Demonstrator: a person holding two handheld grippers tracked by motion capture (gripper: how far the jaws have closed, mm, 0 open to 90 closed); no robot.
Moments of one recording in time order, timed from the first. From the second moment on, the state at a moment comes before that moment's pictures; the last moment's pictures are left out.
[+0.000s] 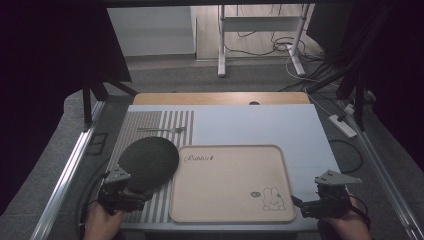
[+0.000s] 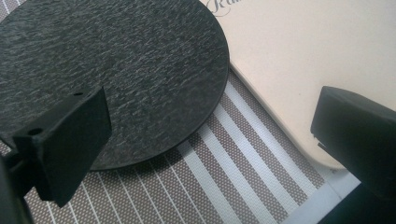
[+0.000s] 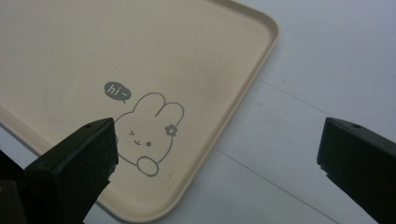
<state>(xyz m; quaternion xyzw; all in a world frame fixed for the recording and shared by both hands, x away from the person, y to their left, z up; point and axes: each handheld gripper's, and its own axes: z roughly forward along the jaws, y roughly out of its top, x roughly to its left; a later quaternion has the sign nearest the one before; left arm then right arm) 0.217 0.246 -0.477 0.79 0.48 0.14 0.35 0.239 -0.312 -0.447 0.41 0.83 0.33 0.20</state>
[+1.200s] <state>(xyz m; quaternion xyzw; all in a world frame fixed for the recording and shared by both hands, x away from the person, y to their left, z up) 0.303 0.251 -0.484 0.78 0.51 0.12 0.34 0.240 -0.311 -0.448 0.41 0.83 0.32 0.19</state>
